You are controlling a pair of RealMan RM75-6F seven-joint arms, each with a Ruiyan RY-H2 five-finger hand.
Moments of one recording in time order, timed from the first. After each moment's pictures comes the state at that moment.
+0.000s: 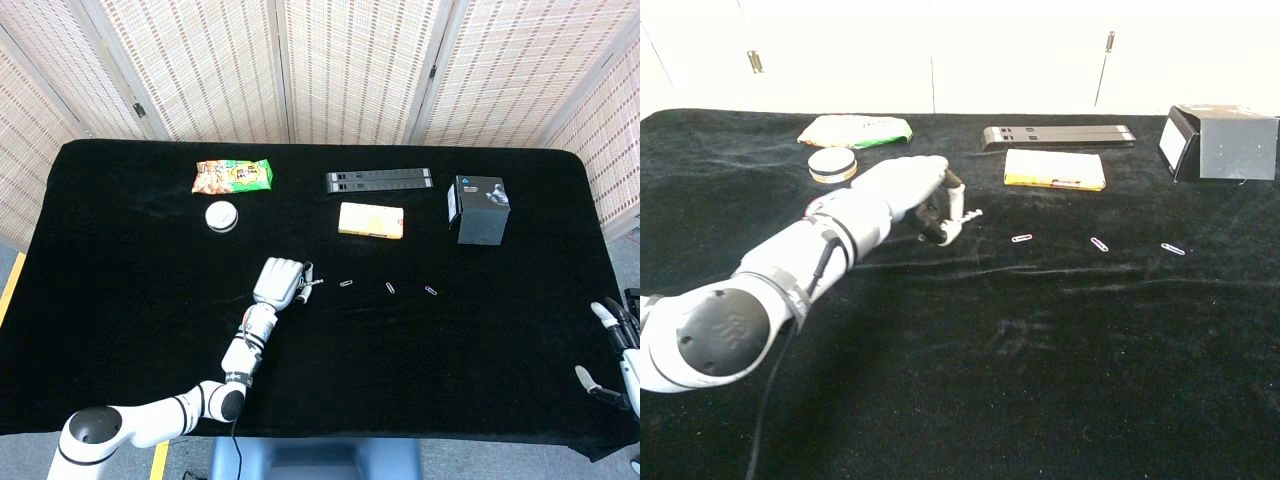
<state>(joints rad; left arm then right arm) -0.97 -2.05 -0.36 -0.97 1.02 0.93 0.40 -0.02 -1.03 -0.01 -1.50 -1.52 1.49 0.31</state>
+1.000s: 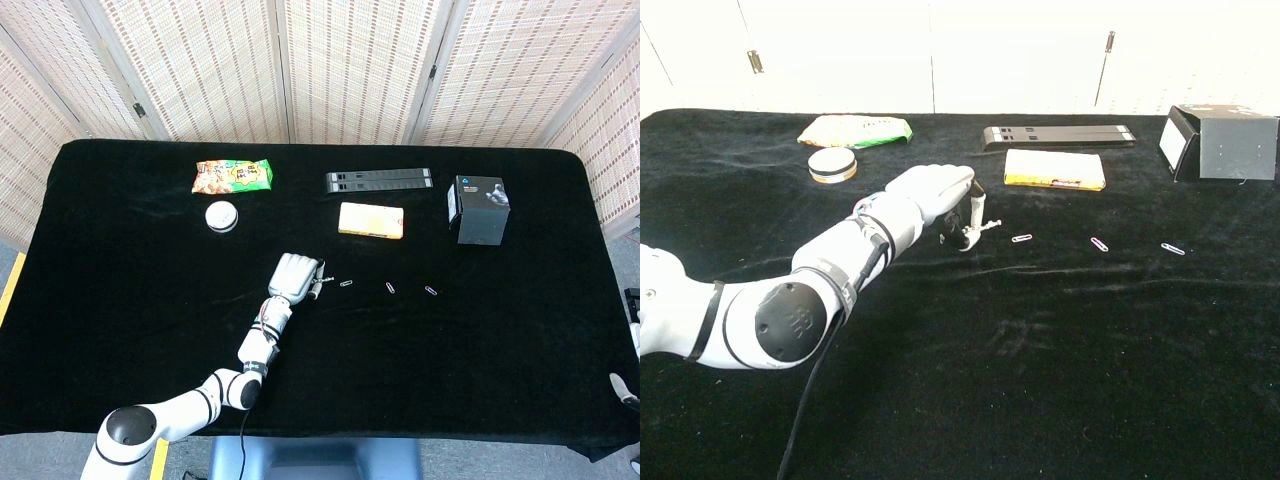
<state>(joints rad) -1.09 -2.16 -0.39 -0.70 1.04 0.82 0.34 -0.09 -1.02 0.01 -1.46 -1.46 1.53 0.38</state>
